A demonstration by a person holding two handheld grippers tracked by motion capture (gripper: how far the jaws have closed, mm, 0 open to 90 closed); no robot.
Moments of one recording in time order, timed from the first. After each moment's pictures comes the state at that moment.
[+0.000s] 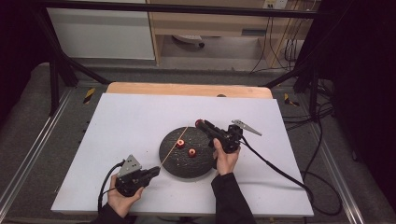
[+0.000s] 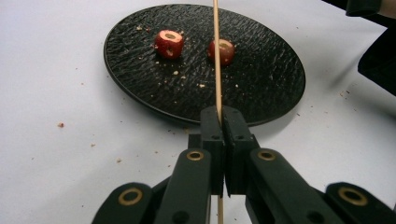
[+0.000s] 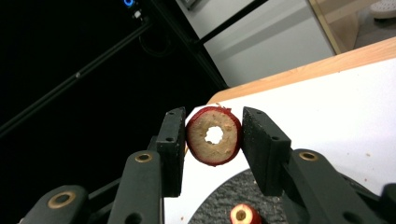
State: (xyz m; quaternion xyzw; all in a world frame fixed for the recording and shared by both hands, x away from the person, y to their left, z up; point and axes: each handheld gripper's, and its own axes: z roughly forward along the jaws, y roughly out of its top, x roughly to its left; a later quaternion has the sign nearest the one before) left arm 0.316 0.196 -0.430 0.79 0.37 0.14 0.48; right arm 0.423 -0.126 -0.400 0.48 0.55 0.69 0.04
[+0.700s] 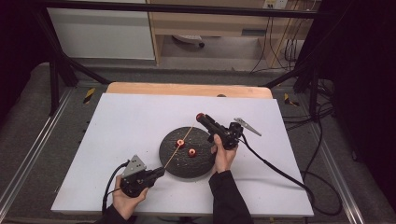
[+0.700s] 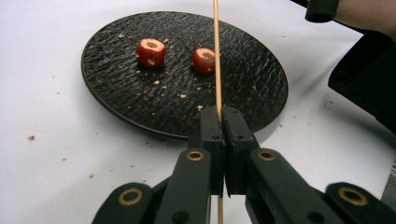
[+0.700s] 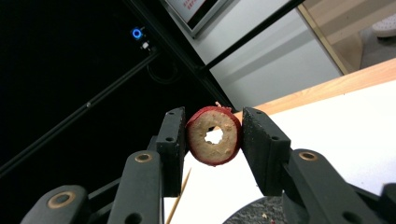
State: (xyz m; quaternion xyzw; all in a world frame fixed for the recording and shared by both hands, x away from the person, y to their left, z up) left arm 0.315 0.181 -0.427 0.78 0.37 0.13 0.49; right arm 0.434 -0.125 -0.404 0.48 0.50 0.72 0.04
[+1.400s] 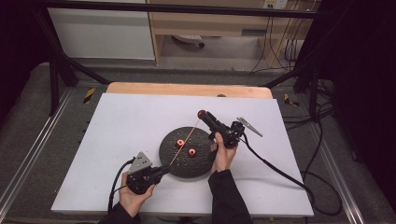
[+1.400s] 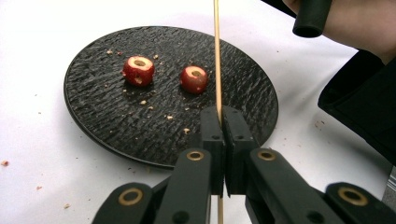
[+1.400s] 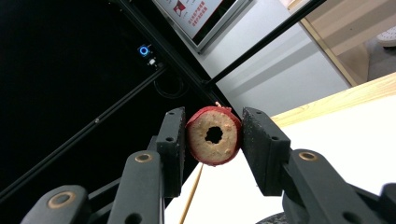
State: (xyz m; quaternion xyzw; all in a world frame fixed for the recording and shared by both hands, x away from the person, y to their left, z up) left arm 0.320 0.165 -0.421 0.77 0.37 0.13 0.50; right arm 0.435 -0.126 -0.402 0.47 0.47 0.74 0.04
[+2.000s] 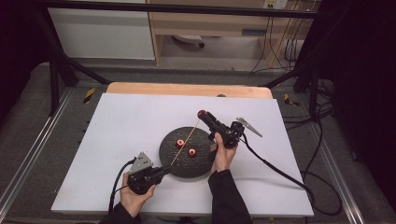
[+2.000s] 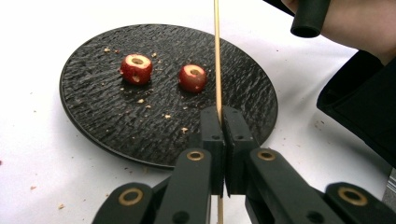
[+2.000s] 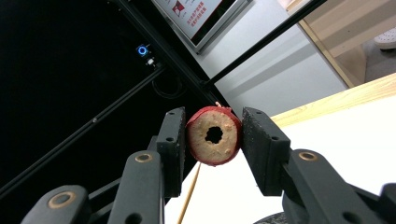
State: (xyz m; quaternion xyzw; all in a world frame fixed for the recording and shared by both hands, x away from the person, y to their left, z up) left arm 0.320 0.163 -0.422 0.77 0.38 0.12 0.50; right arm 0.435 -0.125 -0.403 0.47 0.47 0.74 0.04
